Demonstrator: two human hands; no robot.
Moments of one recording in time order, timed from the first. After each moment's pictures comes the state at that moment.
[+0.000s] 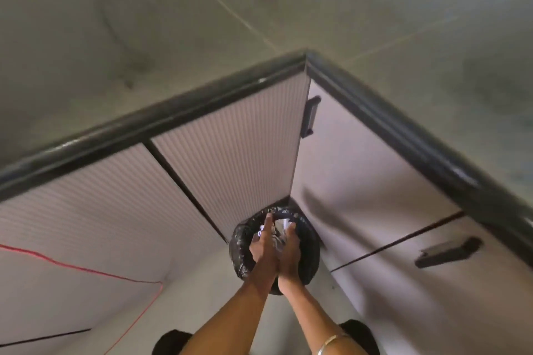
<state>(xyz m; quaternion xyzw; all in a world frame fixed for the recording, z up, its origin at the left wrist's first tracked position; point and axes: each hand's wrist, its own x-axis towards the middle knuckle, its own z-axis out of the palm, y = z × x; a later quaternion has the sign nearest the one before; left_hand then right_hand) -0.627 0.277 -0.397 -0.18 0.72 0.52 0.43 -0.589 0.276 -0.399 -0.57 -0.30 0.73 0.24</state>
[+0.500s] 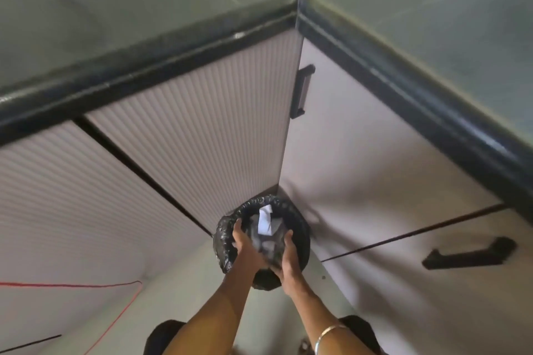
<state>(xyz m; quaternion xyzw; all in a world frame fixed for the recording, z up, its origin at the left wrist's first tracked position) -0.654 0.282 -0.460 -0.35 0.57 0.51 0.55 -0.553 0.294 -0.428 -0.60 -0.25 0.75 0.15</state>
